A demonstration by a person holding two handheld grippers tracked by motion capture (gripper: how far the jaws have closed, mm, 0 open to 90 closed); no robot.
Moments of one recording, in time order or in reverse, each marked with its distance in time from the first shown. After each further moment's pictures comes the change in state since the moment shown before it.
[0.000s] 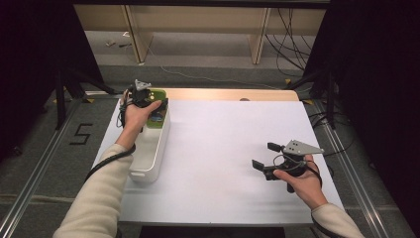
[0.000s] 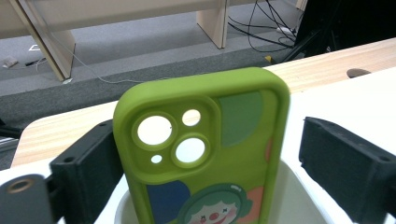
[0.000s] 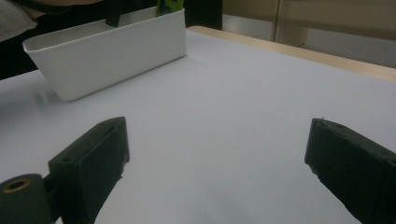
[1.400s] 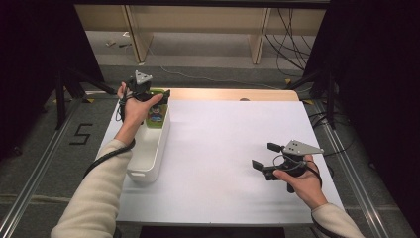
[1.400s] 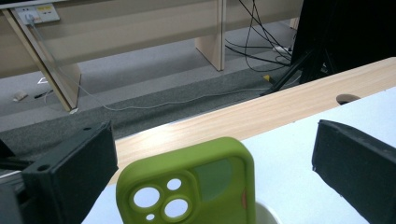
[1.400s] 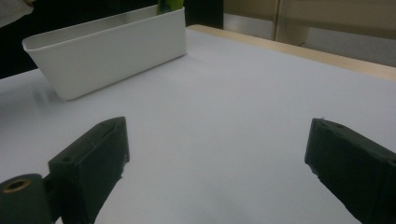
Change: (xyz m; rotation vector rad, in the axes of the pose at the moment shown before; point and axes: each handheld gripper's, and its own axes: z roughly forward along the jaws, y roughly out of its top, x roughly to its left) left arm -0.009 0.028 -0.014 -0.090 0.000 0.060; right arm 0.000 0.000 0.000 0.006 0.000 0.000
